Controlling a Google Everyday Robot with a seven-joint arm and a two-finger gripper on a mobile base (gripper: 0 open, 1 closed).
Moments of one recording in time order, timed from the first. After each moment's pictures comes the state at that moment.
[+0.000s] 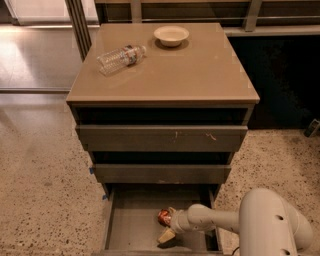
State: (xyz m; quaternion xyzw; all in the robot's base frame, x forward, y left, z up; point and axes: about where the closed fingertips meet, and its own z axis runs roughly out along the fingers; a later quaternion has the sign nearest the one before) arm 0.532 -0.025 0.145 -0.51 0.79 0.22 0.26
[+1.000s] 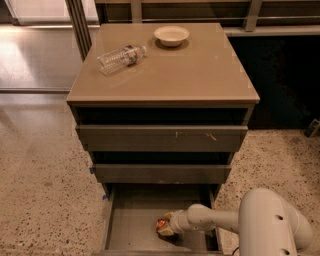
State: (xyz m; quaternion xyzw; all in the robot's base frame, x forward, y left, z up) arm 0.532 -0.025 0.145 -0.51 0.79 0.22 0.26
